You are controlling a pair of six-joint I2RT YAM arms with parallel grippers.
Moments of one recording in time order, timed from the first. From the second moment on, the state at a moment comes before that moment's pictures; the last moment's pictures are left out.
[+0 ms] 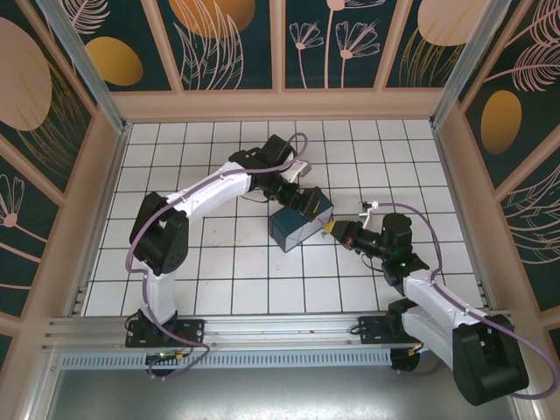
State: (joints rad) left arm -0.69 1.97 1.64 -0.75 0.45 -0.23; right arm 0.30 0.91 0.22 0.37 -0.71 1.01
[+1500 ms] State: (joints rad) left arm -0.69 1.88 1.48 -0.68 0.52 -0.22; right arm 0.29 0.96 0.22 0.39 -0.79 1.01
